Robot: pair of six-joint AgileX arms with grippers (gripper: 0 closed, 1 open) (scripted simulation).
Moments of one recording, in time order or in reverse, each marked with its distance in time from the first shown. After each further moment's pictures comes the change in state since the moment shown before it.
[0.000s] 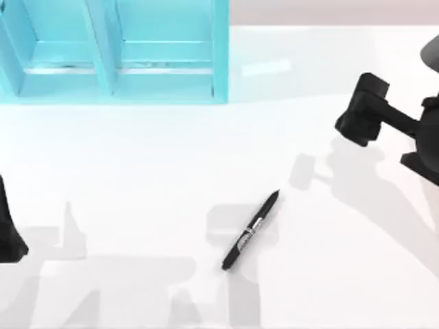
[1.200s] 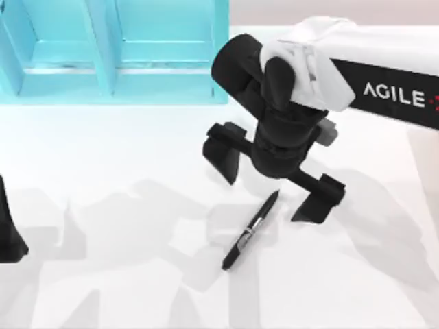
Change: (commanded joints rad) left arm 0.000 0.000 0.000 0.000 0.000 0.000; right arm 0.175 0.900 0.658 -0.418 -0.016 0.476
